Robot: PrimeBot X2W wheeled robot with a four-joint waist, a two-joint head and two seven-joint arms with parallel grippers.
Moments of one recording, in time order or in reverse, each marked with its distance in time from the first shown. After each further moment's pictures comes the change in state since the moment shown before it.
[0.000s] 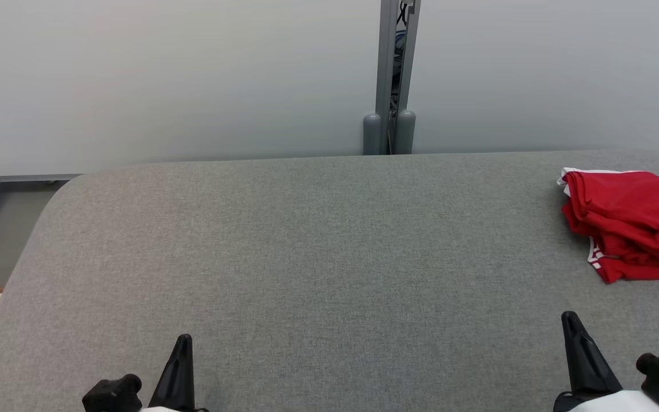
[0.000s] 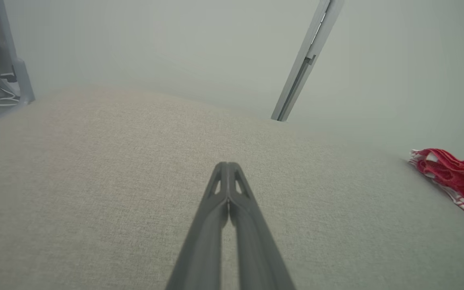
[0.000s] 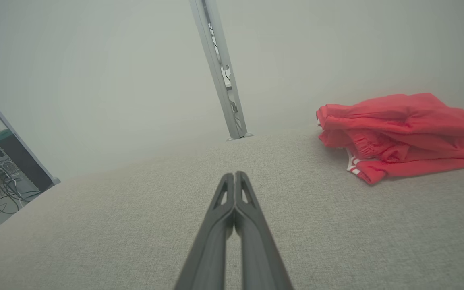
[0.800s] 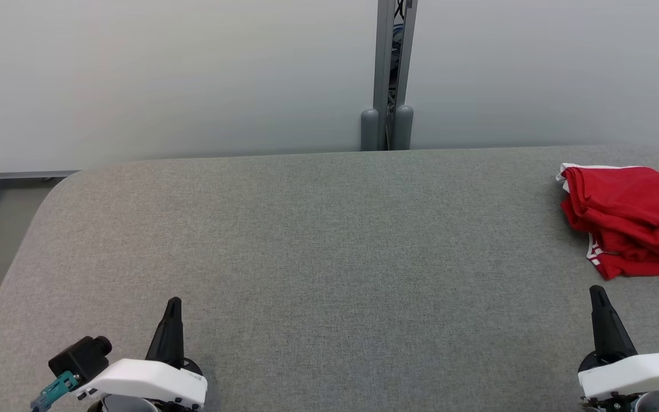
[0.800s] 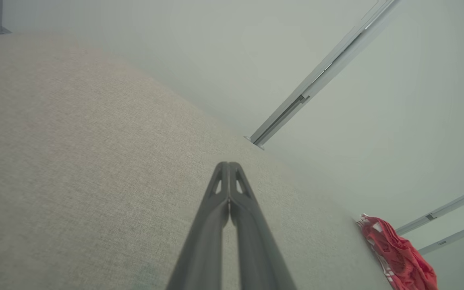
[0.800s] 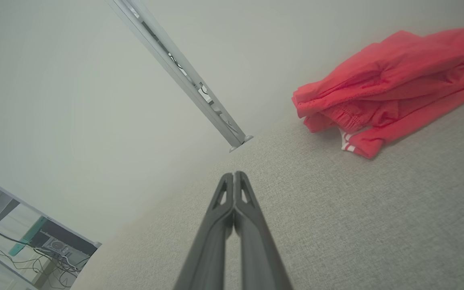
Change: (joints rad) left arm -0.155 0.000 0.033 0.089 -0.398 -0.044 0.082; right arm -0.119 -0.006 -0.087 0.080 0.399 0.000 0.115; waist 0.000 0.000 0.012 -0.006
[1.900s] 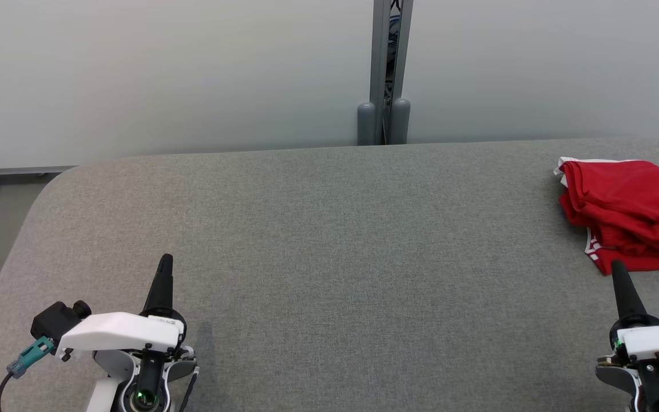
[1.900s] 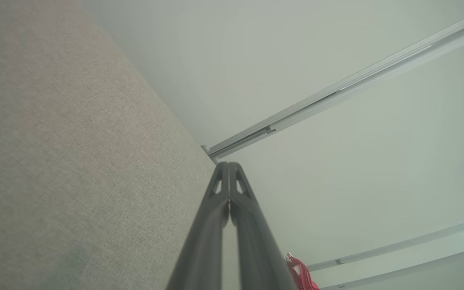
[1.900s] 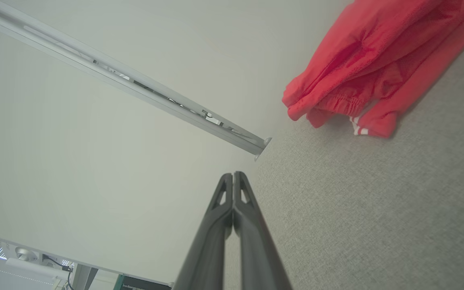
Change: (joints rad) left arm -0.153 0.001 0.032 0.090 -0.380 -0.041 0.078; right arm -0.113 -0.008 -0.081 0.081 0.379 0.000 0.111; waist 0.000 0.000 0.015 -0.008
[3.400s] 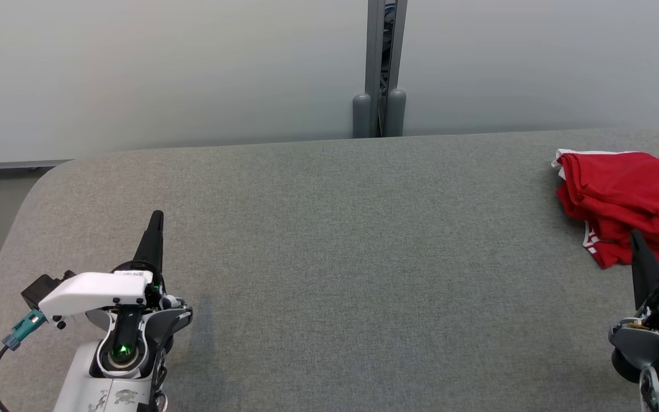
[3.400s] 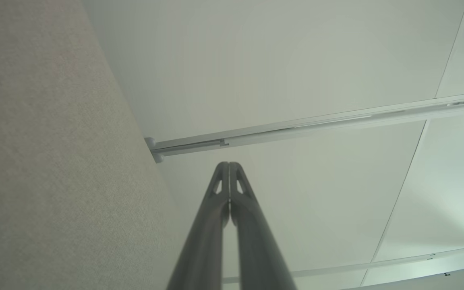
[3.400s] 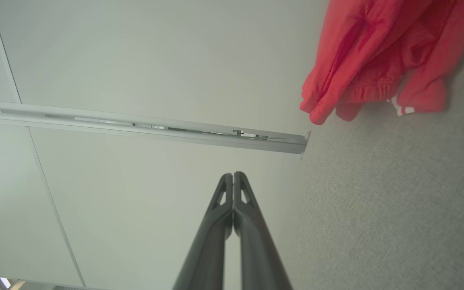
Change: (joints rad) left arm -0.152 0.002 0.031 0.088 -0.381 -0.045 0.080; right arm -0.117 -0.009 -0.083 0.077 0.381 0.000 0.110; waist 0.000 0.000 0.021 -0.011
